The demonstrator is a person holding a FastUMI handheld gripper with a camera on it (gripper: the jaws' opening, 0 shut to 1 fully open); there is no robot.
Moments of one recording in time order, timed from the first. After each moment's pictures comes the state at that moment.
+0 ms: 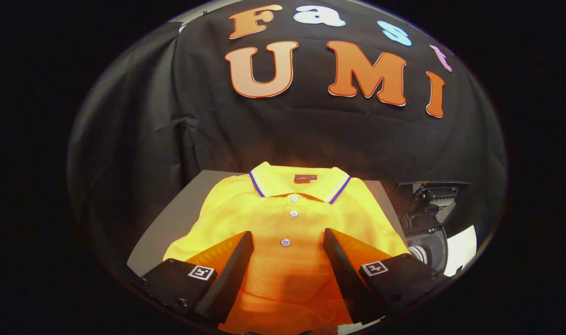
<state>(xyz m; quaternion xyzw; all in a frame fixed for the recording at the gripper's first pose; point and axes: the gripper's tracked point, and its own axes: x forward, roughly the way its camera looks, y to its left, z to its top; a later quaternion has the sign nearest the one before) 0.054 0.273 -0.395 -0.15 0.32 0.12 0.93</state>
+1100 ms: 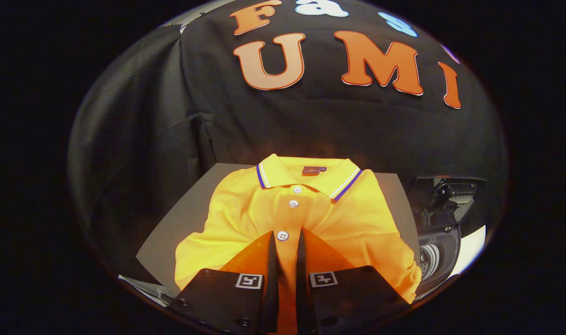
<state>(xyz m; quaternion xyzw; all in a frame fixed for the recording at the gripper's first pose) 0.049 0.264 -0.391 -0.11 0.36 0.18 0.91</state>
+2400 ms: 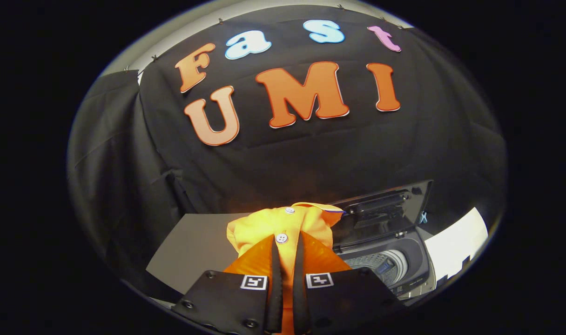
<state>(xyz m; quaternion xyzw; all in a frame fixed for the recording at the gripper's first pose) 0.061 0.078 -0.238 -0.02 0.26 0.10 0.96</state>
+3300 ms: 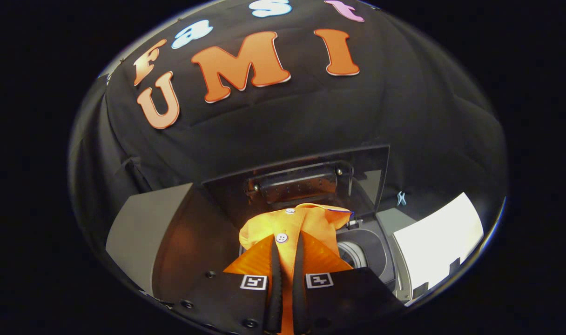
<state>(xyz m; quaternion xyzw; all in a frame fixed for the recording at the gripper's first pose) 0.122 -0.124 -0.336 -0.02 0.34 0.04 0.94</state>
